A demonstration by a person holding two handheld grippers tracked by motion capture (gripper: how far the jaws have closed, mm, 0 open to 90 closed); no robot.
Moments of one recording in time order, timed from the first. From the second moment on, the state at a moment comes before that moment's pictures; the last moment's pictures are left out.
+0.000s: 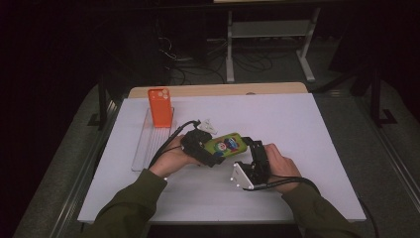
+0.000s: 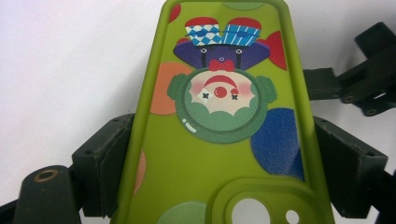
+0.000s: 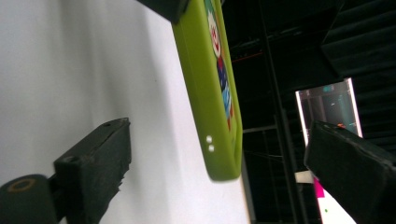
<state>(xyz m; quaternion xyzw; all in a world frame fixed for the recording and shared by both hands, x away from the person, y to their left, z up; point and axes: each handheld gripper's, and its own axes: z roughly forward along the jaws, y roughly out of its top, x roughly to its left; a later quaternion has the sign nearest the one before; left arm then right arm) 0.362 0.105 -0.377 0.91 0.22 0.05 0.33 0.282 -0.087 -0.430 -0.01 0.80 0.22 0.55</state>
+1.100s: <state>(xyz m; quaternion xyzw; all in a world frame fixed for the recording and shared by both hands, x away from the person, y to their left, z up) 0.360 0.102 -0.378 0.91 0.22 0.05 0.34 0.277 -0.069 -0.440 -0.08 0.78 0.18 0.60</state>
